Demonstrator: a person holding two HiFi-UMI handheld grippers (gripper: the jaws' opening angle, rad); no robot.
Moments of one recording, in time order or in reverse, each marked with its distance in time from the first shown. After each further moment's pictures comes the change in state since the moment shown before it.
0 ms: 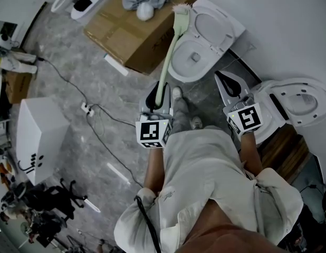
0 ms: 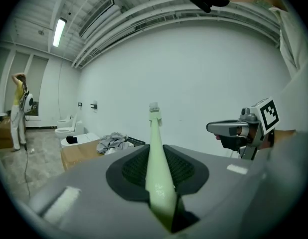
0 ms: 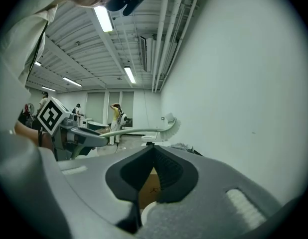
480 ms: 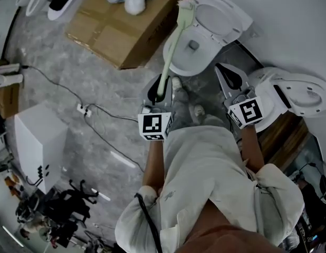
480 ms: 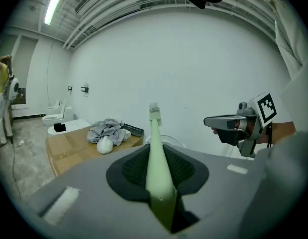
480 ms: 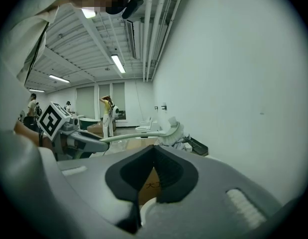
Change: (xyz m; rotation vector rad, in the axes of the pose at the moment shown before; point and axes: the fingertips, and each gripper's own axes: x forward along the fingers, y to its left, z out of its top) left arm 0.098 0.074 -0.041 -0.036 0.135 -0.119; right arm 0.106 -0.033 -0.041 0.077 0.123 -0.065
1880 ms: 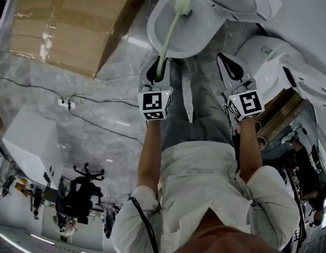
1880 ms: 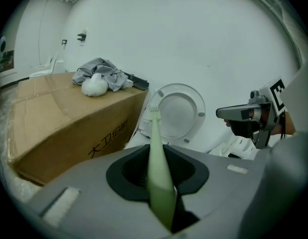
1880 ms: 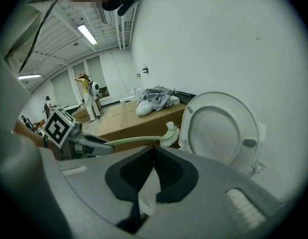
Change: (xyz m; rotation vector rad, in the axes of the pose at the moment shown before) left arm 0.183 0.079 -0.209 -0.157 0.355 -0.106; right arm 0.123 -0.072 -0.208 0.208 0.357 -0.116
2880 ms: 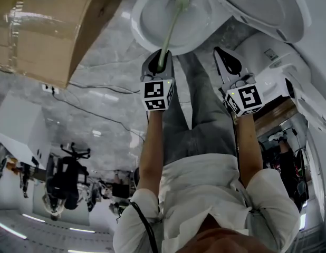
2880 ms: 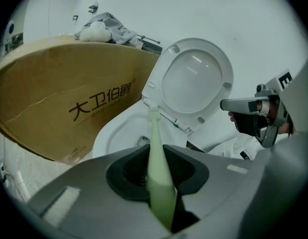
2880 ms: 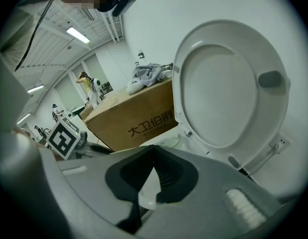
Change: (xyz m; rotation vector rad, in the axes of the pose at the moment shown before) left arm 0.116 -0.015 -0.103 -0.166 0.200 0.093; right arm 0.067 -0.077 -0.095 0.096 0.144 0.140
